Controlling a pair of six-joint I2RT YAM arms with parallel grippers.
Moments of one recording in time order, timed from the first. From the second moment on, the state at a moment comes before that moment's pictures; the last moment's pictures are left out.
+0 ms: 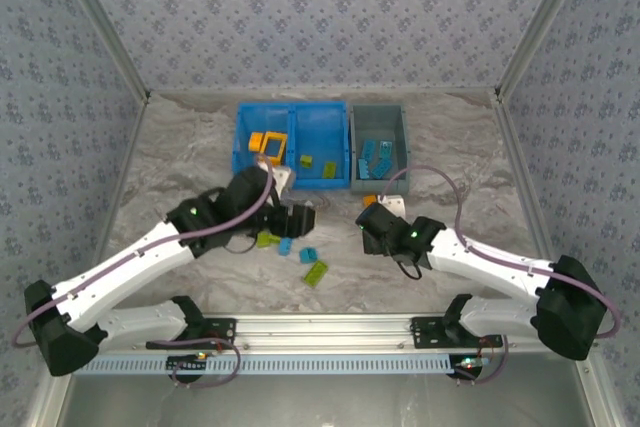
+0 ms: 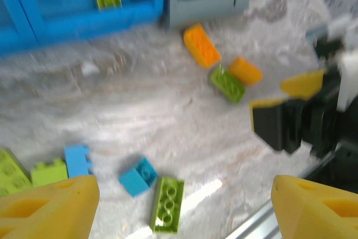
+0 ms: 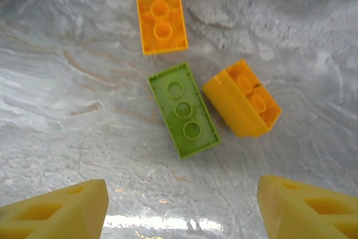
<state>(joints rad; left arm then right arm) -0.93 1.06 0.99 -0.69 0.01 -0.61 0.89 1.18 0.72 -0.72 0.38 0.74</state>
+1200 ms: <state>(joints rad) -1.11 1.04 0.89 -0.61 -0.15 -0.76 0.68 1.57 0.81 -0.55 0.17 0.59</state>
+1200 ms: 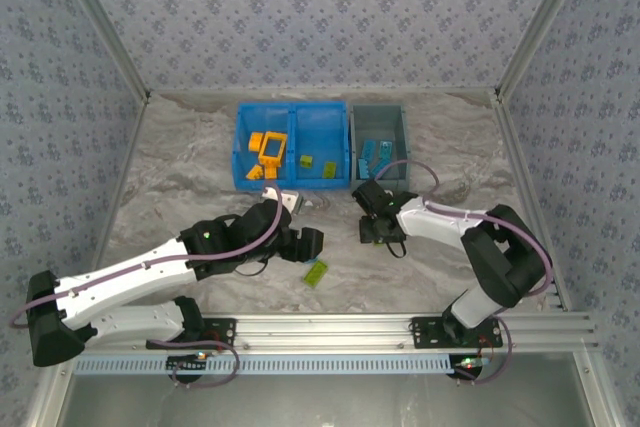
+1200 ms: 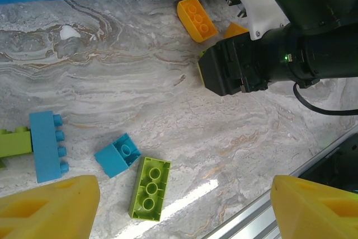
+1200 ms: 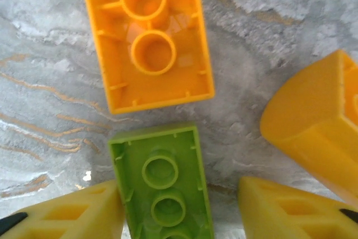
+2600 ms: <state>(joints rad) -1.16 0.87 0.97 -0.72 -0.48 -0.82 0.73 2.20 1.83 -0.74 0.19 0.62</state>
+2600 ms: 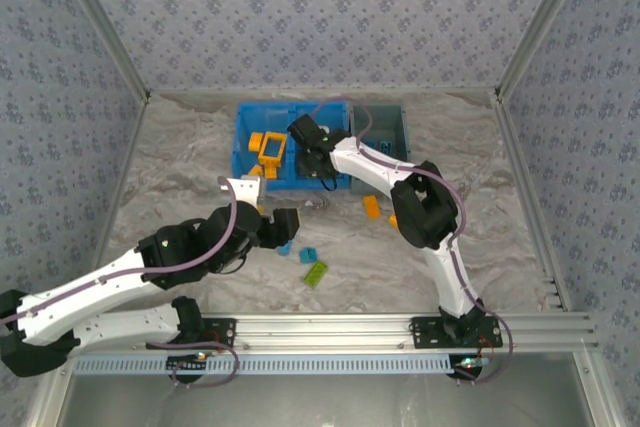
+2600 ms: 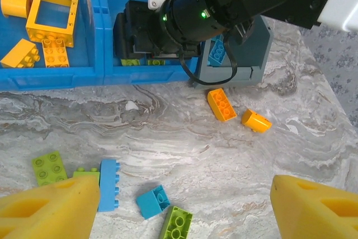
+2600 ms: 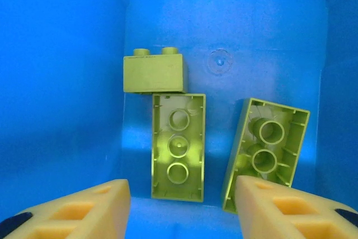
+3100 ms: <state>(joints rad) -1.16 0.98 1.02 -0.76 -0.42 -0.82 0.80 1.57 1.49 -0.66 0.35 0.59</state>
